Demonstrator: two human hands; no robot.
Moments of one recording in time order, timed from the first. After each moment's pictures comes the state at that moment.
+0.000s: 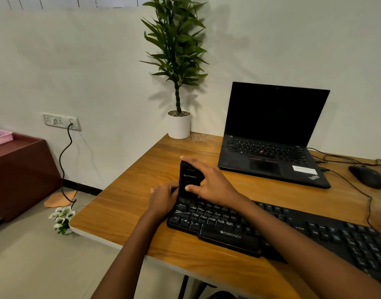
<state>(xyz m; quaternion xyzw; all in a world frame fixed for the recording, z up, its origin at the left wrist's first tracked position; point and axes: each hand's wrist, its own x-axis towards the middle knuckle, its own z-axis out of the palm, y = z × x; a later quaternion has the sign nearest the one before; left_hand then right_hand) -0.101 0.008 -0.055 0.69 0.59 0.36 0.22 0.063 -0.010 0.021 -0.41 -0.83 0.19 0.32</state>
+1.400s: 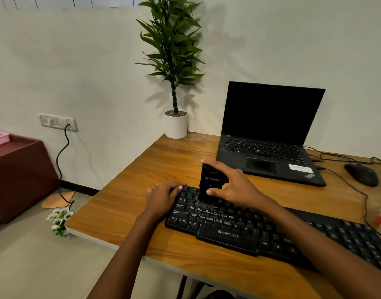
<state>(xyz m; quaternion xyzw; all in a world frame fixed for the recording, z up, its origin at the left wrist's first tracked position) -0.097 0.006 -0.052 0.70 0.60 0.35 0.17 0.116 -0.024 0.023 -0.44 -0.82 0.22 0.31</state>
